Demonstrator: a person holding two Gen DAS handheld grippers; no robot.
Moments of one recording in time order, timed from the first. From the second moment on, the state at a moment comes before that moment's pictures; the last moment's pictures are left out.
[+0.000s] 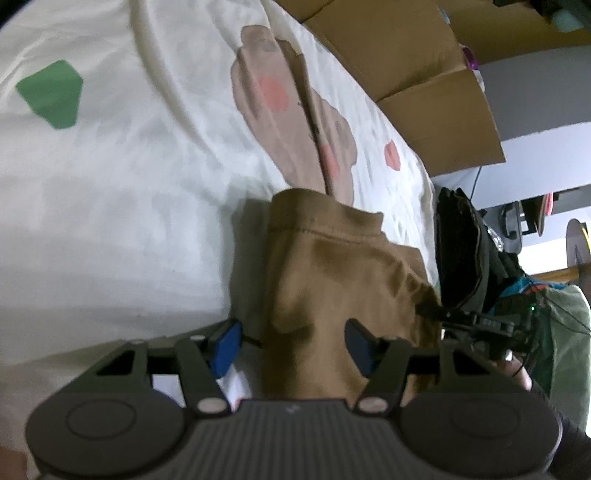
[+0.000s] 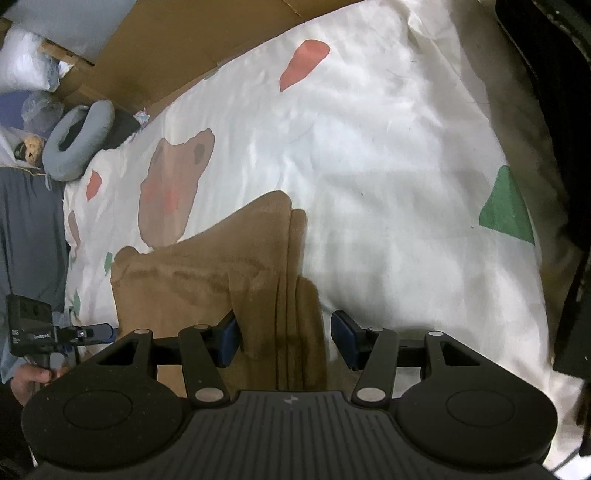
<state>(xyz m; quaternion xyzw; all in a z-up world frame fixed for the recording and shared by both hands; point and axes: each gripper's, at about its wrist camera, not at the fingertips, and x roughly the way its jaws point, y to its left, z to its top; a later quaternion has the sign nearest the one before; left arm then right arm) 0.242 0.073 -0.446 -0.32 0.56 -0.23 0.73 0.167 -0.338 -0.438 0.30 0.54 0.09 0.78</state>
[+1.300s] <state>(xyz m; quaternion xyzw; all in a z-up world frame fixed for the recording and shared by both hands) 0.256 0.055 -0.462 -0.34 0.55 -0.25 0.73 0.179 -0.329 -0.447 0.28 0.52 0.13 0.79</state>
